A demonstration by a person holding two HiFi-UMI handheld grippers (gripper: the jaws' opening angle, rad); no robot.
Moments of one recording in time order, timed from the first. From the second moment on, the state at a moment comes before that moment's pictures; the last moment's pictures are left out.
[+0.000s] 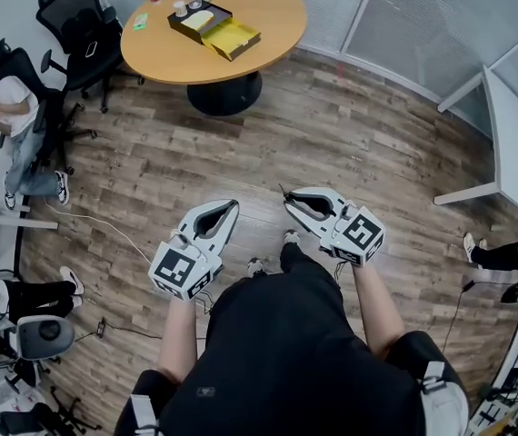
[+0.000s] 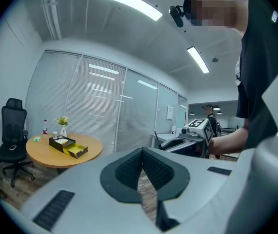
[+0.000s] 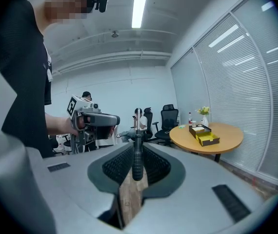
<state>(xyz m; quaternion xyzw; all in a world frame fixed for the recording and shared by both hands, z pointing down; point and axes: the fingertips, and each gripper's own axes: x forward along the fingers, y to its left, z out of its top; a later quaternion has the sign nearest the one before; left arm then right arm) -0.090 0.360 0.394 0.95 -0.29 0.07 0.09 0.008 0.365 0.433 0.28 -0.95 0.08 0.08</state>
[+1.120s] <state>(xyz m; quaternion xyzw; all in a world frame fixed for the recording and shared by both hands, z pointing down) -0.003 0.276 0.393 0.92 -0.38 0.06 0.10 0.092 0.266 0.435 0.21 -0.97 0.08 0.07</state>
